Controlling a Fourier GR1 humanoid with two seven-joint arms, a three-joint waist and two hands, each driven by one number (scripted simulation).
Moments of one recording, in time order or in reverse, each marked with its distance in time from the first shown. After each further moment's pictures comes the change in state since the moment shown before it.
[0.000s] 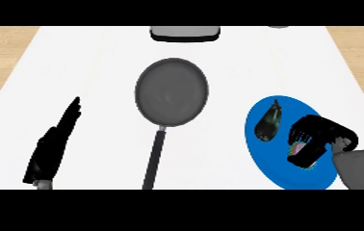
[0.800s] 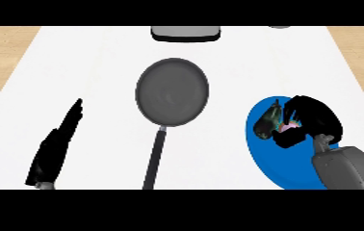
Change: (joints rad) left arm 0.015 -0.038 0.016 -0.011 -0.034 -0.023 -0.002; right arm -0.028 0.057 0.084 -0.129 0.392 -0.398 -0.078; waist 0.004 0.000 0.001
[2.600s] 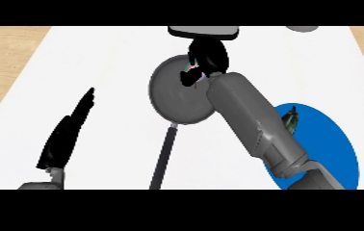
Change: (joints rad) left arm -0.098 -0.028 -0.008 0.028 -0.031 -0.056 0.006; right arm -0.823 0.407 0.115 0.929 -0.025 -0.569 -0.269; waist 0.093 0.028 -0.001
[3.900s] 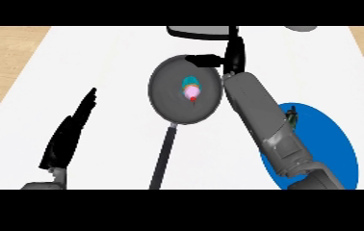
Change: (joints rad) left arm 0.000 -0.015 -0.002 0.001 -0.014 0.003 0.003; right arm 0.023 0.003 -0.320 0.124 -0.668 -0.387 -0.411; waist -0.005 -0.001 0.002
